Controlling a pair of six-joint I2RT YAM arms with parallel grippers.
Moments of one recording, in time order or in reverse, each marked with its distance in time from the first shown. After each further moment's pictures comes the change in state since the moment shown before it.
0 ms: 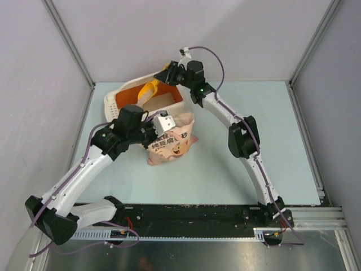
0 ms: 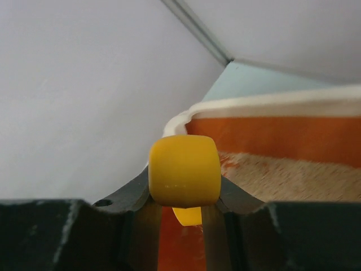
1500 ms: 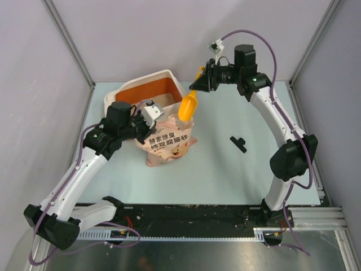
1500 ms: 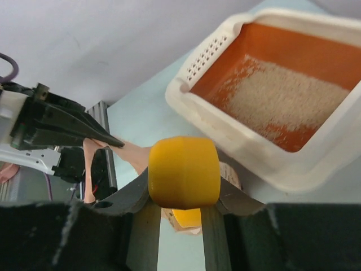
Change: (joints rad) left arm 0.122 -0.055 -0.023 0.071 0.099 -0.173; right arm -0.193 -0.700 -0.439 -0.539 -0.516 -0.617
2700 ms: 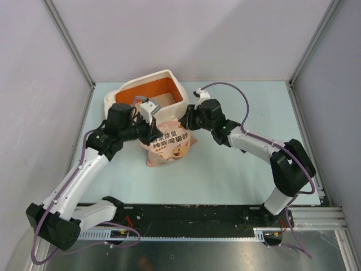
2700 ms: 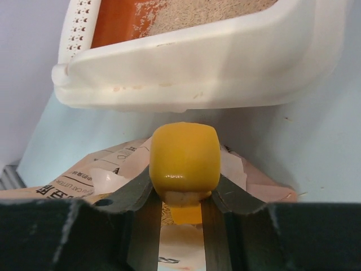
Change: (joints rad) left arm 0.020 -0.002 -0.064 0.087 0.127 -0.330; right arm 0.346 -0.134 -0.732 0.470 0.863 0.268
